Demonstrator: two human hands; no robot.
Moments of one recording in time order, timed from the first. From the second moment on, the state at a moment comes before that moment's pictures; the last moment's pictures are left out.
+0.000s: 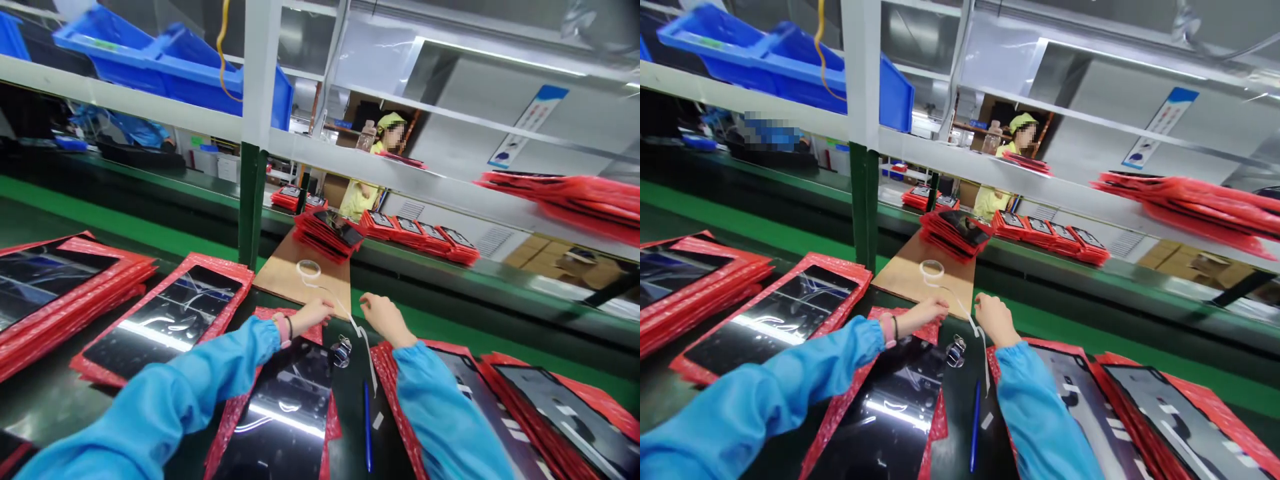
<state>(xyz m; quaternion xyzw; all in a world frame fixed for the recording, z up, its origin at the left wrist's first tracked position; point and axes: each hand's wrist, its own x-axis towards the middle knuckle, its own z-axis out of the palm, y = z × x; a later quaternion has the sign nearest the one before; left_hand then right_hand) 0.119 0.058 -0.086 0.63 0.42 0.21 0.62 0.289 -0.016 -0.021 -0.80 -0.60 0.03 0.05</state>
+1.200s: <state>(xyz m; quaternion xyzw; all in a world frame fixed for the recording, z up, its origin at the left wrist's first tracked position) 0.135 0.161 0.064 0.98 0.19 0.03 0.08 0.298 0.022 -0.062 -0.64 -0.58 0.11 0.49</state>
